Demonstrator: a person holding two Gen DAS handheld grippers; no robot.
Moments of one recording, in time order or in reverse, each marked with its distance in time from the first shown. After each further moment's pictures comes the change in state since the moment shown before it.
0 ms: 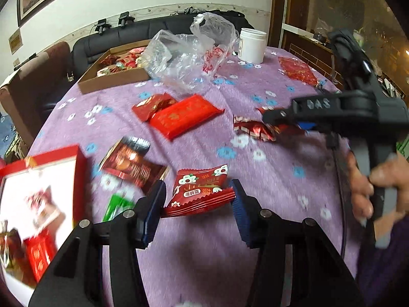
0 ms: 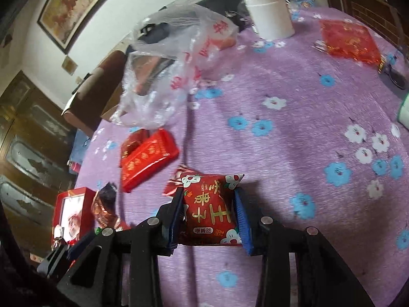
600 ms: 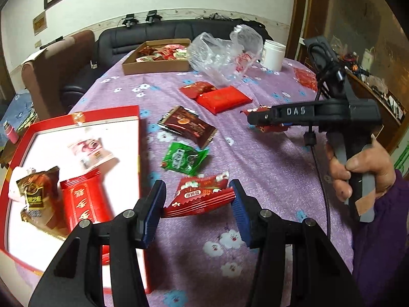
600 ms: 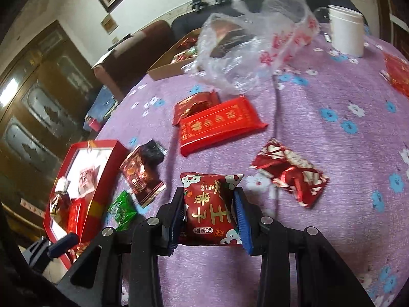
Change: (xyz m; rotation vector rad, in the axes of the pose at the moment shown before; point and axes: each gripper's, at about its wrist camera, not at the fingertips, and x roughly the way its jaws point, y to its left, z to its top) left arm -0.061 0.049 -0.053 -0.121 -0.042 0.043; right arm 0.023 0.085 -0.033 -0.264 0.071 0.068
